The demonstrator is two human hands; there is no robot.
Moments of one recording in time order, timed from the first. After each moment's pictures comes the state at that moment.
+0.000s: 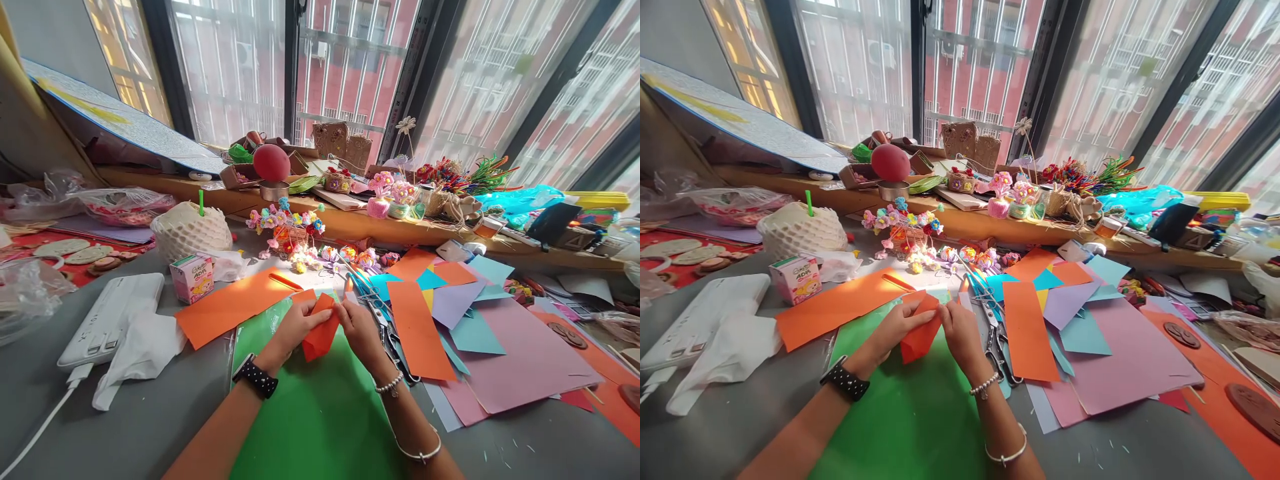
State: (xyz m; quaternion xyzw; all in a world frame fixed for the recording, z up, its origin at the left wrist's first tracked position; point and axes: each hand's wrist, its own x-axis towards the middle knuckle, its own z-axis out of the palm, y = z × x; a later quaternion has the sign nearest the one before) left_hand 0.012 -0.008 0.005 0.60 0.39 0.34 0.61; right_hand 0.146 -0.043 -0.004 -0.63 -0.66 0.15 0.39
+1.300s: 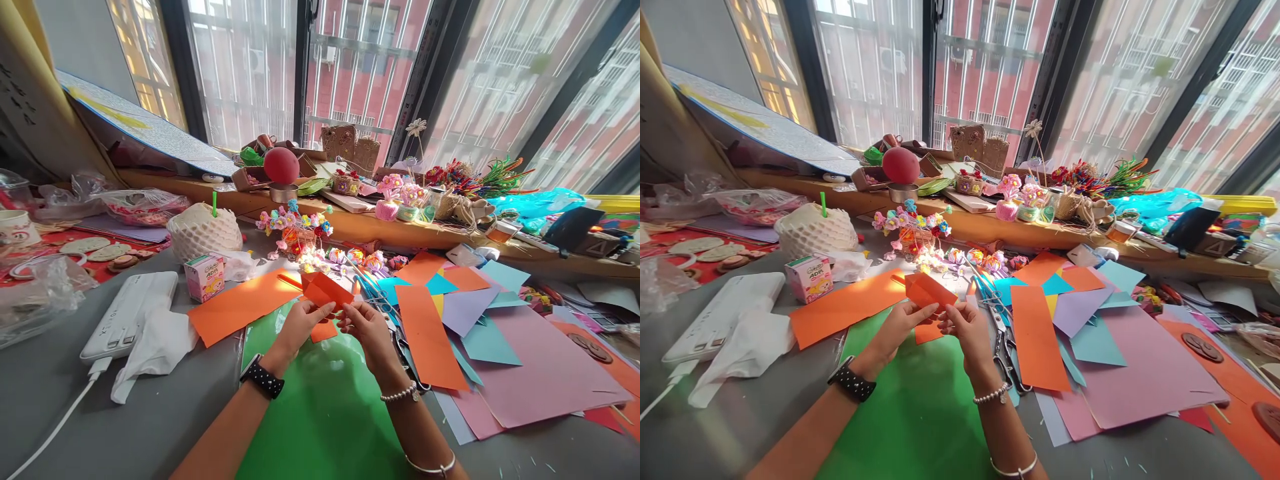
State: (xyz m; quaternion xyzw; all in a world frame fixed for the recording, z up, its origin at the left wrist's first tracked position) left_hand 0.010 -0.009 0.010 0.57 0.38 0.40 0.61; right_hand 0.135 -0.050 0.005 -0.49 -0.40 0.49 0.60
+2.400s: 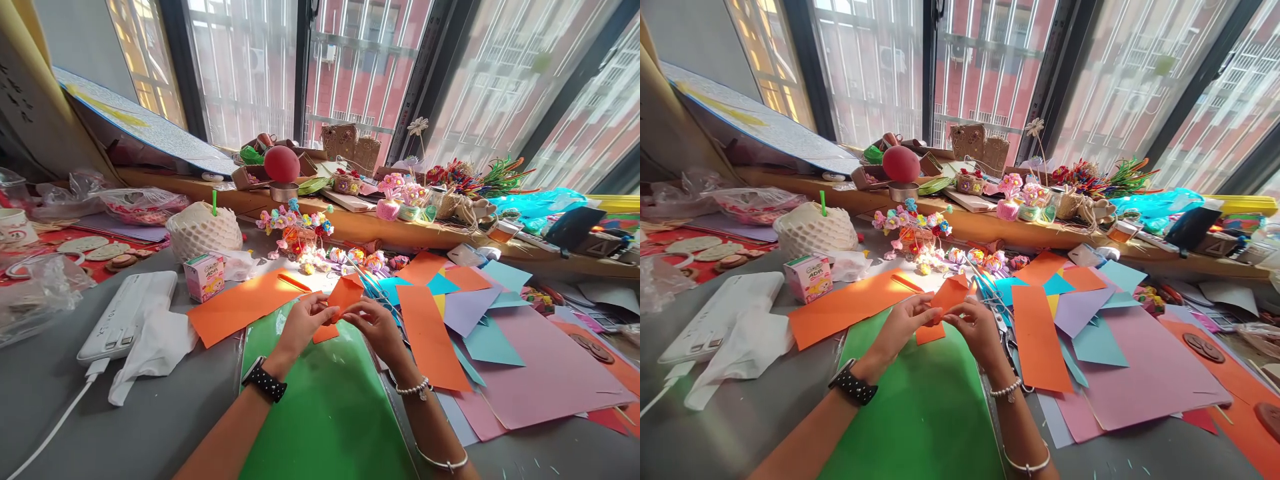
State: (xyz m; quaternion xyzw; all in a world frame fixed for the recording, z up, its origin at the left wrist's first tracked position) left_hand 0.011 -0.008 0.005 0.57 0.38 0.43 0.58; right_hand 0.159 -0.047 0.008 -0.52 -0.65 0.26 0.49
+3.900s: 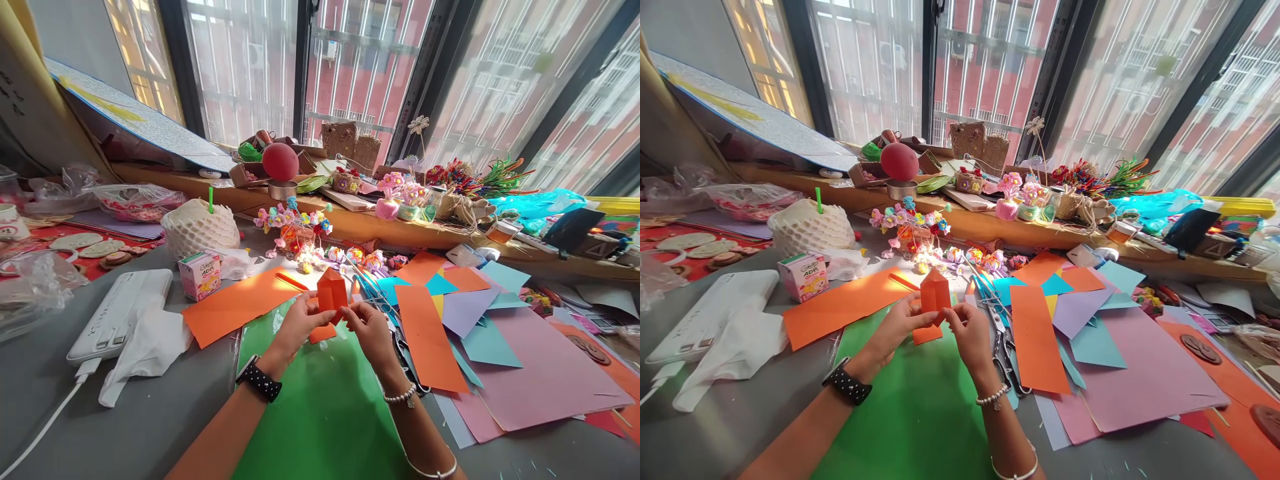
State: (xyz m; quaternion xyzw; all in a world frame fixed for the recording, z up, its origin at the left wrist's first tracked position) left_hand 0.010 -0.006 0.004 0.53 0.34 0.41 0.65; right_hand 0.145 -0.046 0.000 -0.59 -0.55 0.30 0.51
